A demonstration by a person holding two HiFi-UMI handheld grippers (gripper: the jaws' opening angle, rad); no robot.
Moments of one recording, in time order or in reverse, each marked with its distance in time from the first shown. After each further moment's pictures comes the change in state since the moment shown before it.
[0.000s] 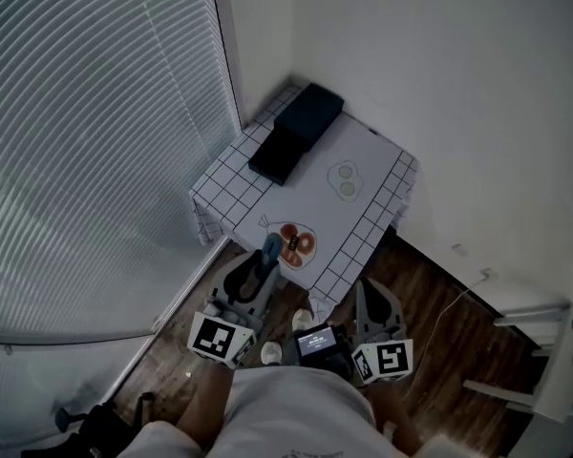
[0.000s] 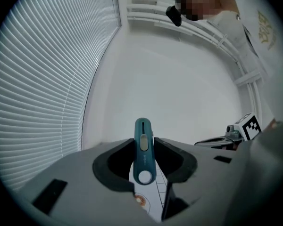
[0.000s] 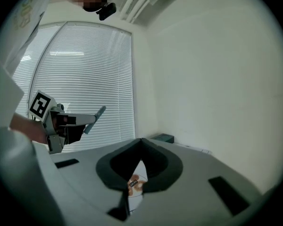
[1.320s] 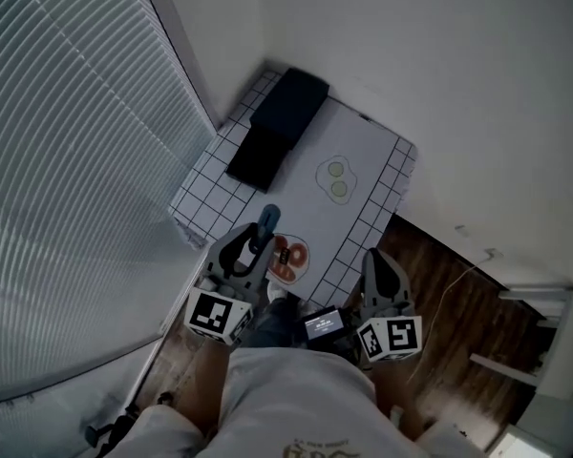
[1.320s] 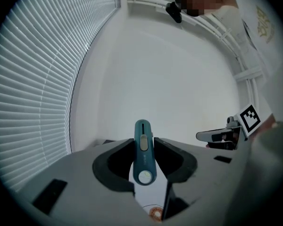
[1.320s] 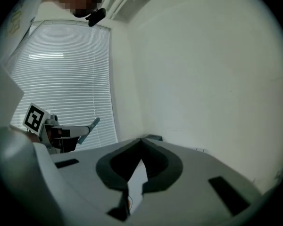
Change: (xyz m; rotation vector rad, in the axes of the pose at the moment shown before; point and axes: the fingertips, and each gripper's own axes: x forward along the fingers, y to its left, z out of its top) left arm 0.144 0.069 -0.021 0.020 0.105 -0.069; right arm 0.112 -0.098 0.003 0.145 0.009 -0.139
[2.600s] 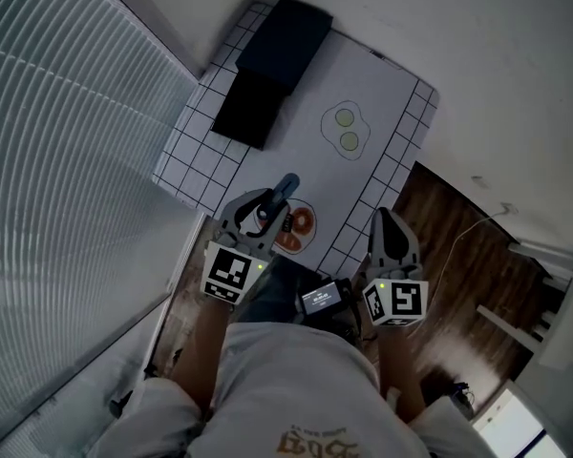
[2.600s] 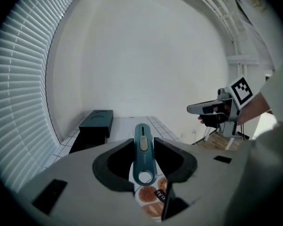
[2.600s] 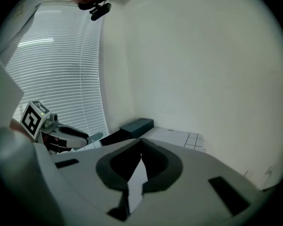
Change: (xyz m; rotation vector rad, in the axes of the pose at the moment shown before) left arm 0.069 0.013 -0.128 0.080 0.344 -0.157; right arm 0.056 -0.041 -0.082 -0.014 0.160 -0.087
